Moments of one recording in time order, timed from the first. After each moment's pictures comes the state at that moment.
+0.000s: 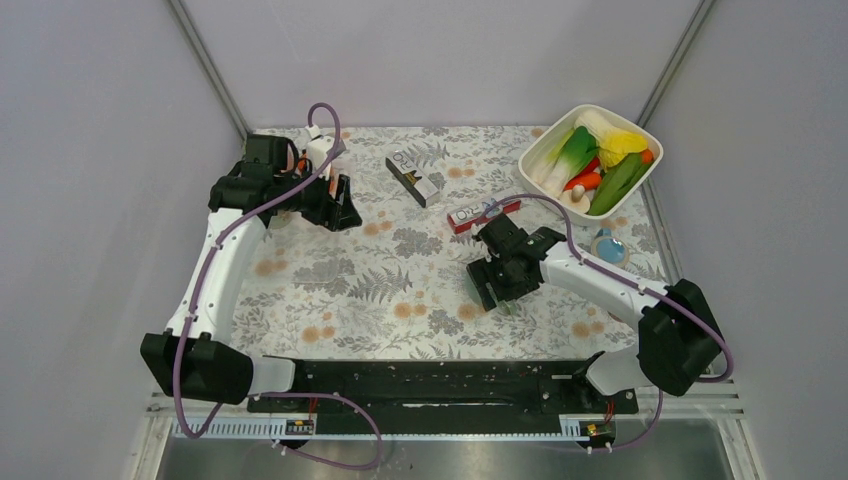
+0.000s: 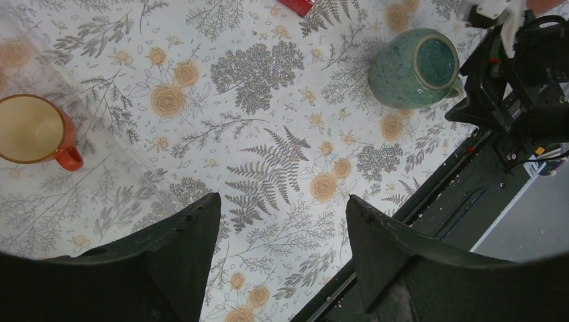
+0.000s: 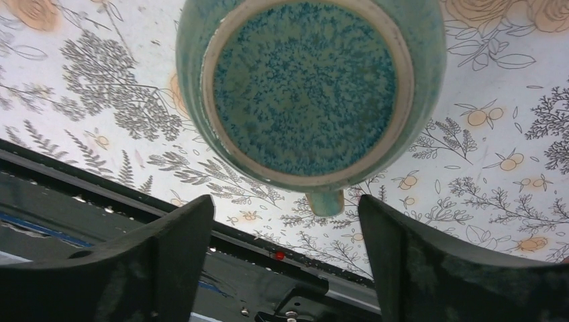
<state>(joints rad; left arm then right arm) -0.11 1.32 1.40 -0.95 0.63 0.20 0.70 1.41 0.97 -0.81 -0.01 0.26</state>
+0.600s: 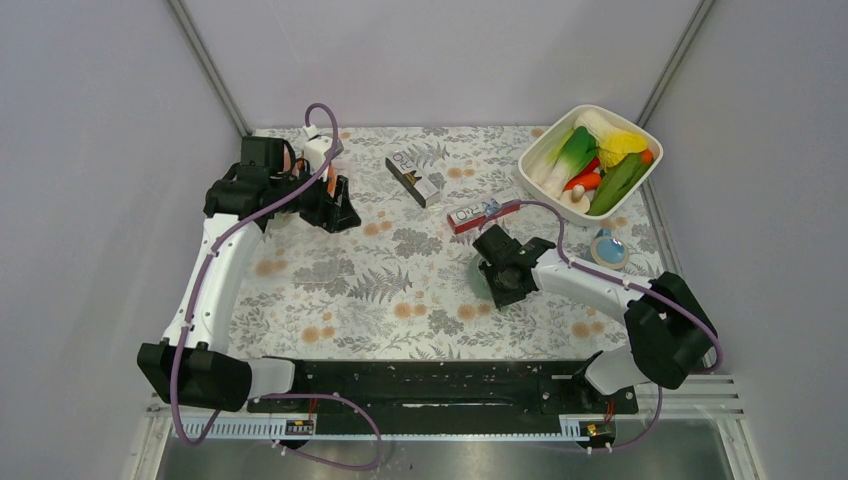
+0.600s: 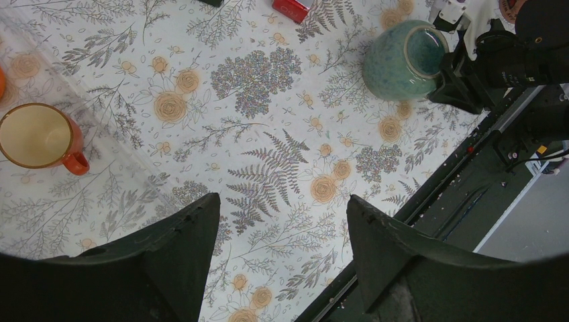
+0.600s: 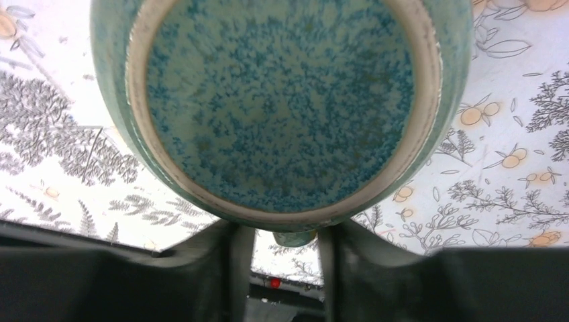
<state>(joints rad) -0.11 1.28 1.40 -0.95 0.63 0.22 0.73 1.46 0.89 -0.70 0.13 0.36</state>
